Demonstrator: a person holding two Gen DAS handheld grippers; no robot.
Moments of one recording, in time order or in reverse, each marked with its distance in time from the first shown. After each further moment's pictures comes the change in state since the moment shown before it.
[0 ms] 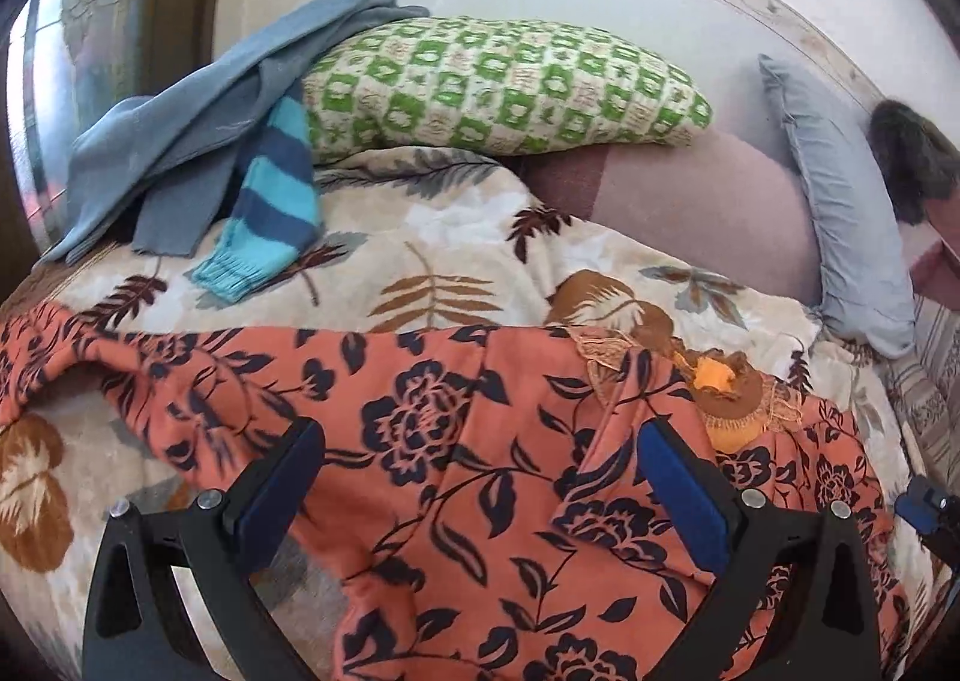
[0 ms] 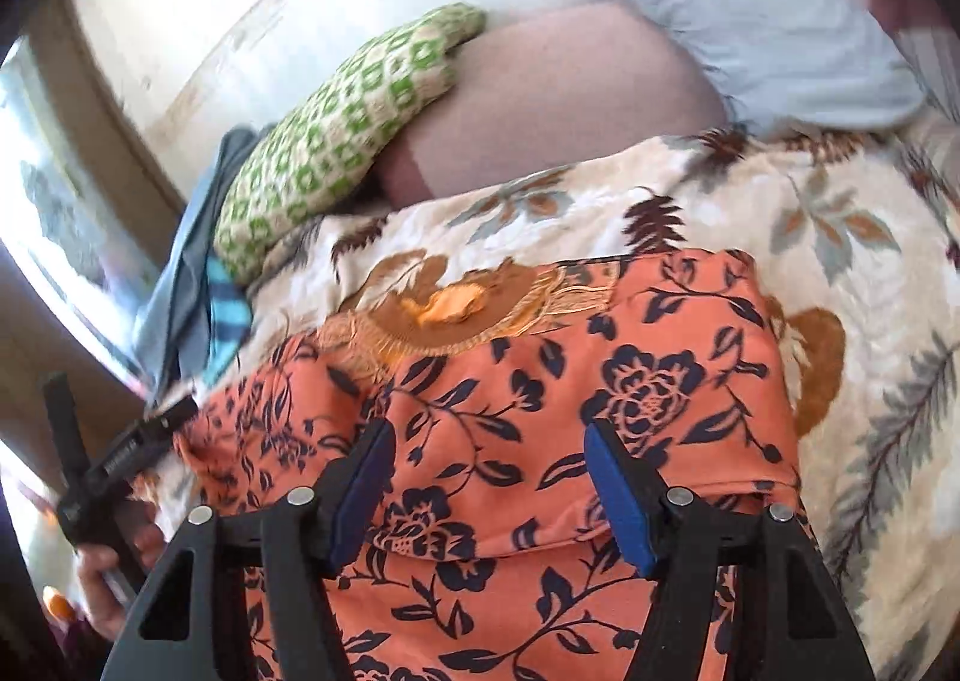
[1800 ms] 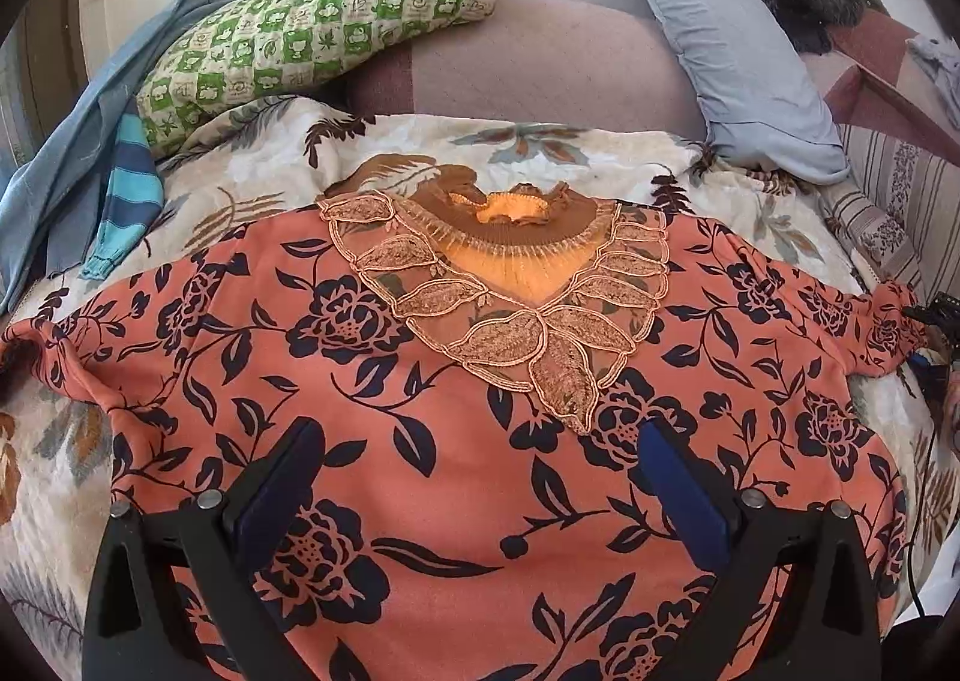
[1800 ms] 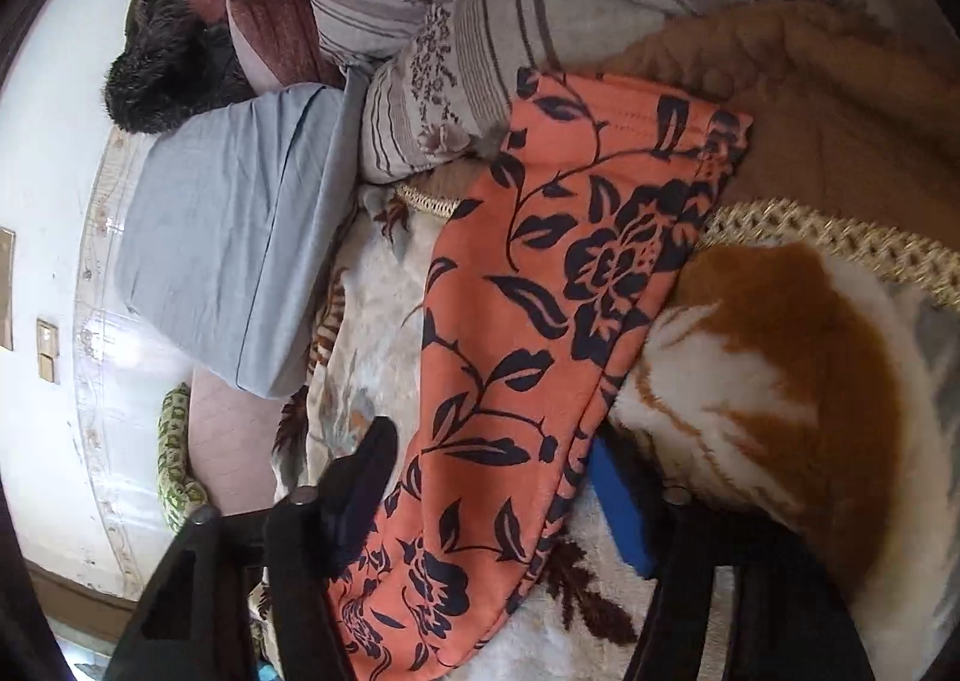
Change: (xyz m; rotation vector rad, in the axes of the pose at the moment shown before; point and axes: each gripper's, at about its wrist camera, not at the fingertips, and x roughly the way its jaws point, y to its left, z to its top) left arm -0.018 -0.139 -0.068 0.225 0.159 -0.058; right arm -0.113 -0.373 0.052 0.803 -0.188 -0.175
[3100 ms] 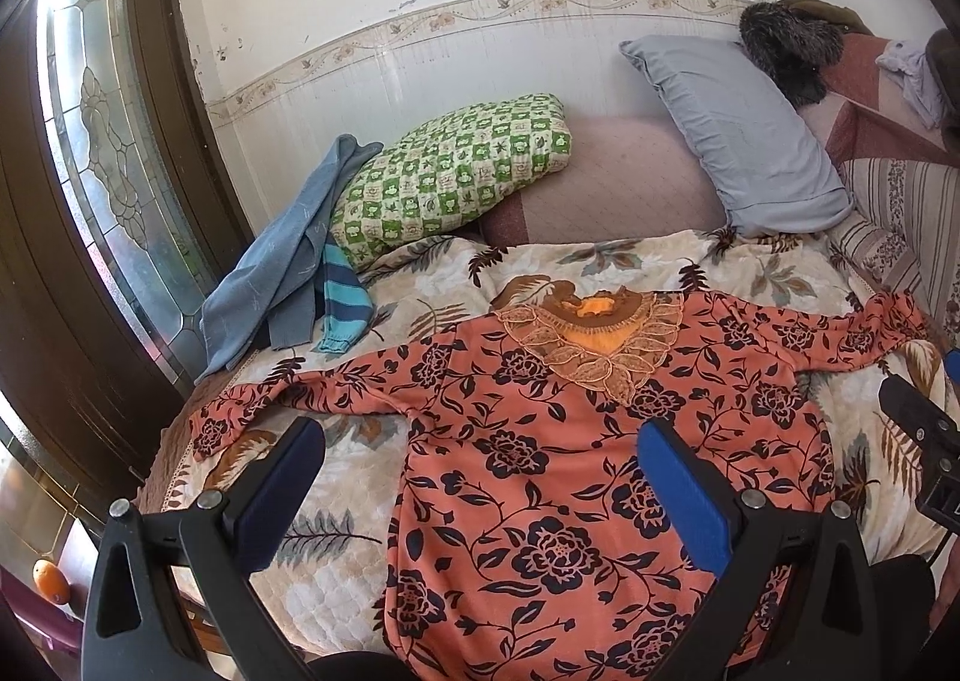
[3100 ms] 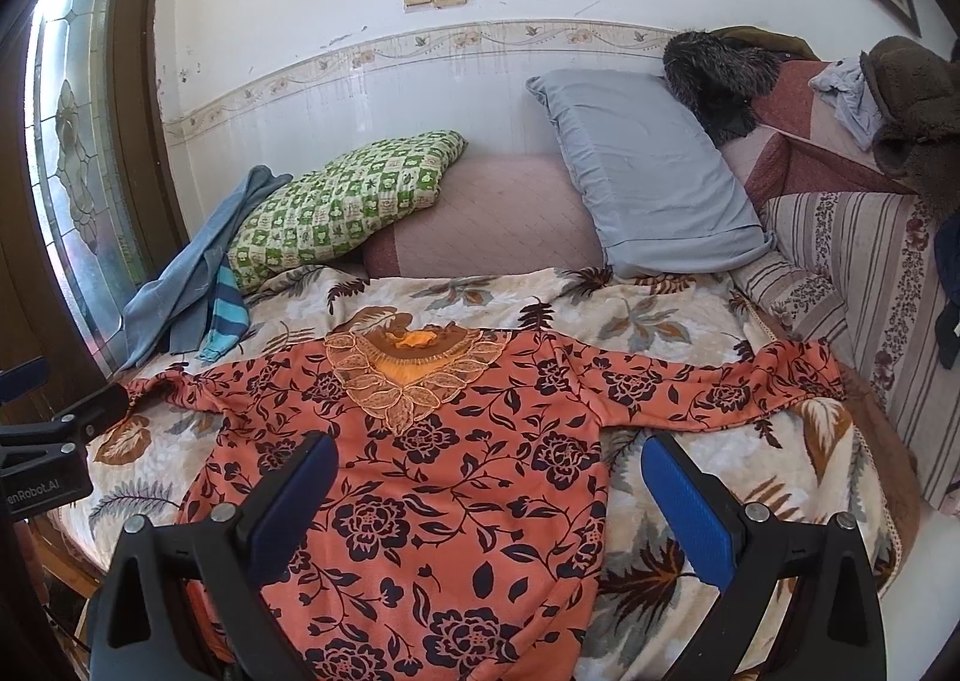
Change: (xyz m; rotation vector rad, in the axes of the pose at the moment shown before) left arm -0.251 -0.011 -0.035 0.066 -0.199 0.290; right arm -0.233 0.213 -0.382 -1.119 -0.156 0.001
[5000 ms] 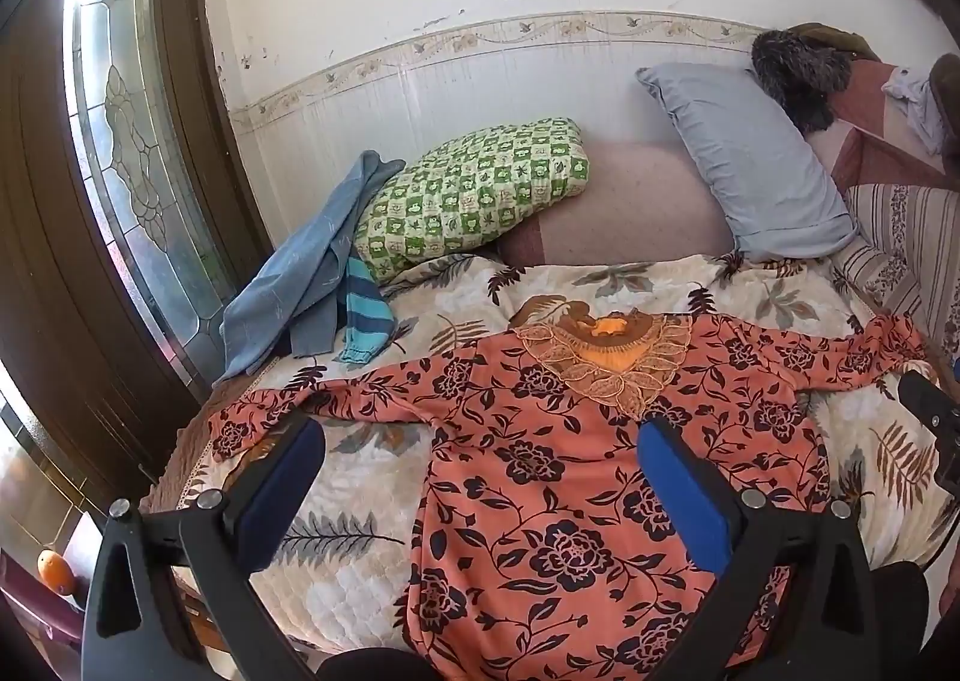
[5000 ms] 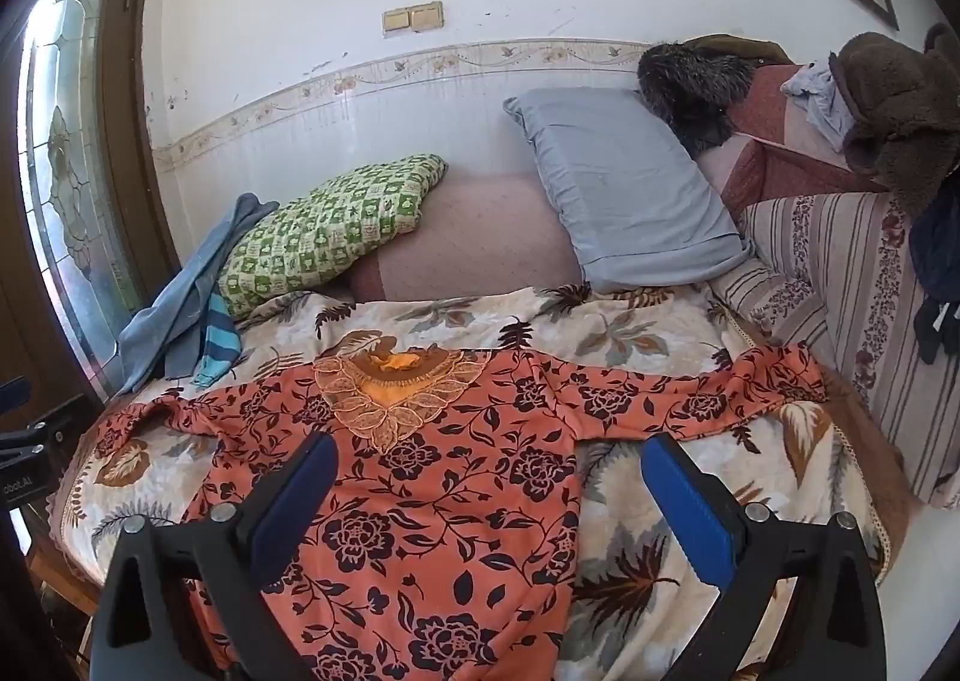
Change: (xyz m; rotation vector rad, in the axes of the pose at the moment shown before) left arm -0.025 0.049 -0.047 -0.032 -0.096 -0.019; right arm -0.023 -0.013 -0.001 0.034 -0.056 0.002
